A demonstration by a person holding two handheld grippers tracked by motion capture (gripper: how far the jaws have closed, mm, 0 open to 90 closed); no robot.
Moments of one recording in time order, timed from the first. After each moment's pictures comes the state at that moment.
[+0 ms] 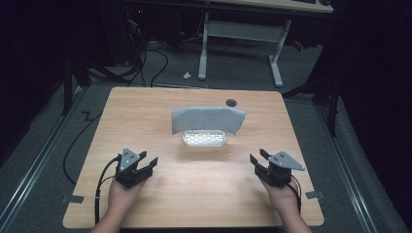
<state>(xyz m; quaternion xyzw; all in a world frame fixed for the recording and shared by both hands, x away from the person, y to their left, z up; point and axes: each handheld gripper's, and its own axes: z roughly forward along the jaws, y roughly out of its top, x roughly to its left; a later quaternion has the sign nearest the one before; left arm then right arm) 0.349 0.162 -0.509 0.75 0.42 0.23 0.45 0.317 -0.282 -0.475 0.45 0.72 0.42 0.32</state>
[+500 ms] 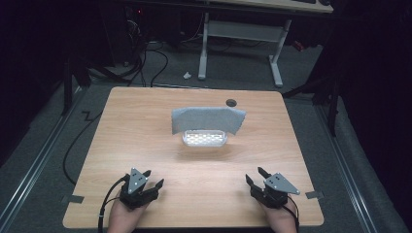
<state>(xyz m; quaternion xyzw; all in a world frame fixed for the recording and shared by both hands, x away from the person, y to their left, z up) 0.309 0.151 -0.528 0.77 0.41 0.20 0.44 0.277 -0.276 -0.512 0.44 0.73 0.41 0.32</state>
